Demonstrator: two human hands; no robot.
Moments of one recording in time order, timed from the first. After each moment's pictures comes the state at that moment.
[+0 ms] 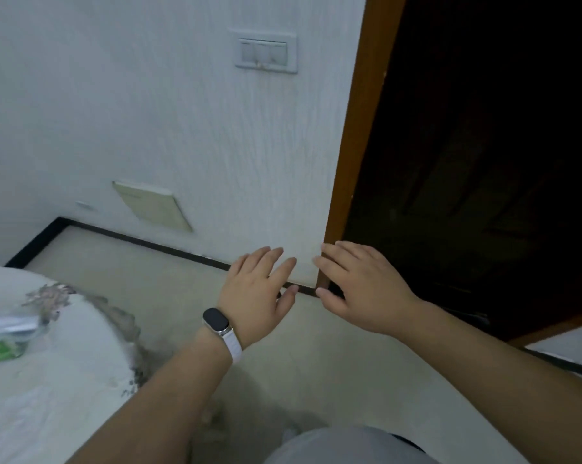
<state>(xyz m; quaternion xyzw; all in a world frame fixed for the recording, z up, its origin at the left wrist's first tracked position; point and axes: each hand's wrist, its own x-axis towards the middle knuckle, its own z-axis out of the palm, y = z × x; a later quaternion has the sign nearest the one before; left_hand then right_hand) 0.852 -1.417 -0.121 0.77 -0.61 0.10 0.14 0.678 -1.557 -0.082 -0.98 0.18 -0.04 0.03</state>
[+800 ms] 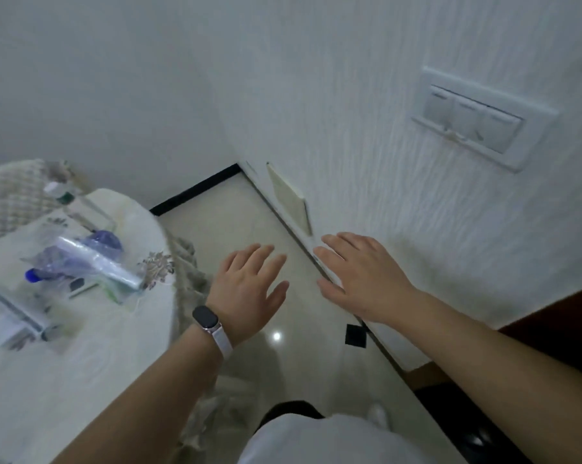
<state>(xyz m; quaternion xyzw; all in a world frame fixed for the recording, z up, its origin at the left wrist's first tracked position) 1.039 -1.503 -0.104 0.95 -0.30 0.12 0.01 1.009 -1.740 -0.111 -0.98 -0.17 -0.06 0.11</state>
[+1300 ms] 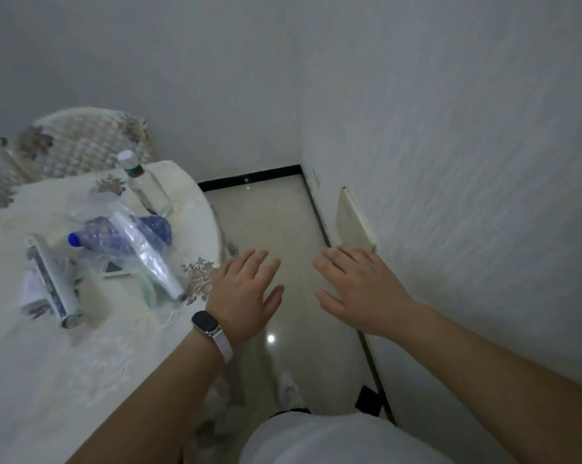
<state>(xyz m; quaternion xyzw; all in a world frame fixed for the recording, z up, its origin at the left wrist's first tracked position) 1.179 -1.381 -0.144 0.98 -0.11 0.13 0.05 1.213 -1.617 -0.118 -0.94 -0.33 -0.05 0.07</state>
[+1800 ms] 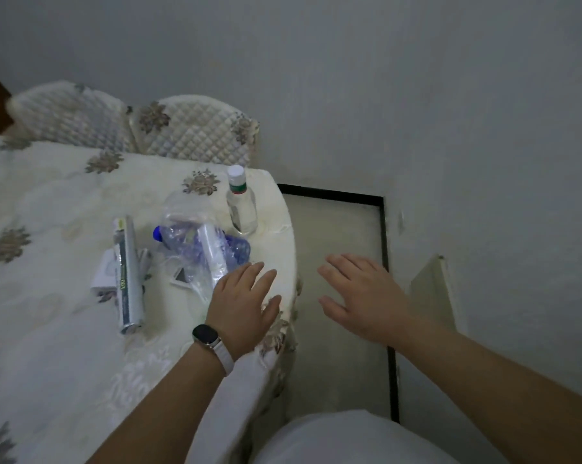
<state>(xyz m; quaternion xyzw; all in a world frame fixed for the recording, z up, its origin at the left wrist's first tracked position) 1.254 -1.216 -0.168 0.98 0.12 0.11 0.09 1.379 -1.425 -0.115 -0.88 -0.48 0.00 0.04</state>
